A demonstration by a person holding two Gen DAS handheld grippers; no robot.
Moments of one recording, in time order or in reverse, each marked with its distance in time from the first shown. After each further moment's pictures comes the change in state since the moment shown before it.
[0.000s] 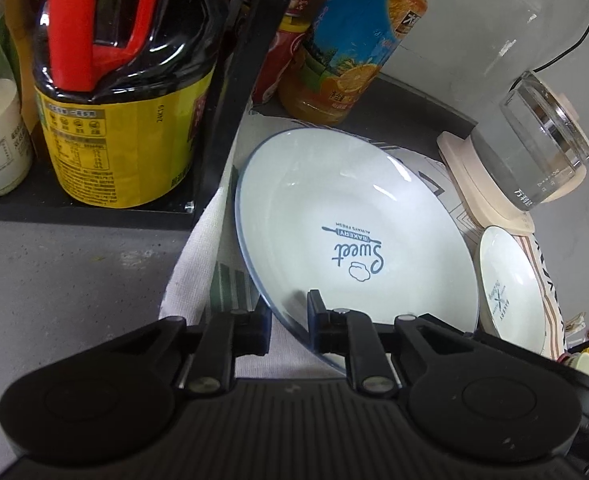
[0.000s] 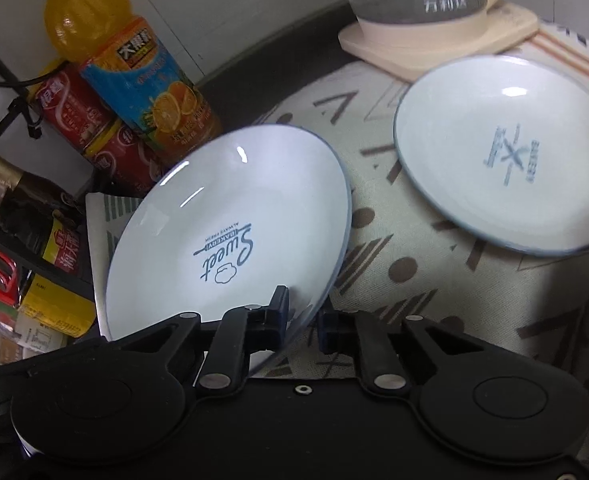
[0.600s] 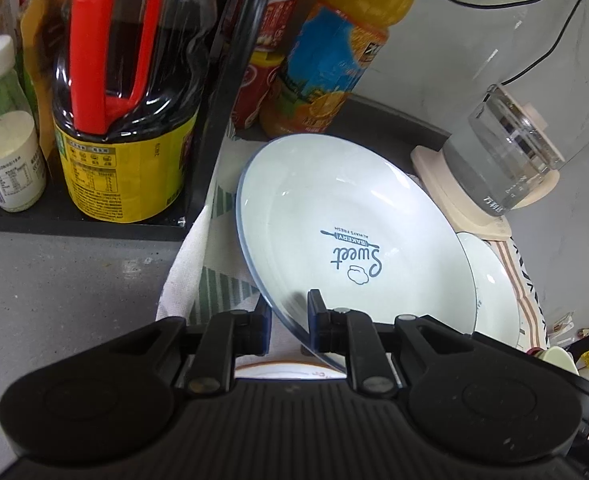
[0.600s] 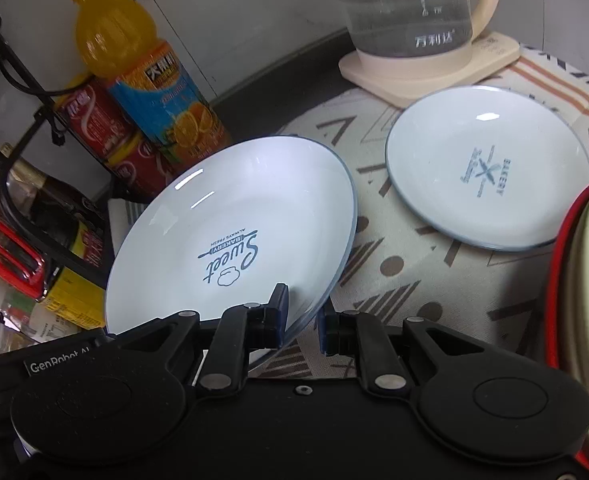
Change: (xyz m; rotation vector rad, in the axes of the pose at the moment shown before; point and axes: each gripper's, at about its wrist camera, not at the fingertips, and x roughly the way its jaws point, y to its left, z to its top) left arm -0.038 -0.016 -0.003 0.028 -0.051 -0.014; right arm -0.039 0.011 -0.004 -0.012 -0.057 -0.007
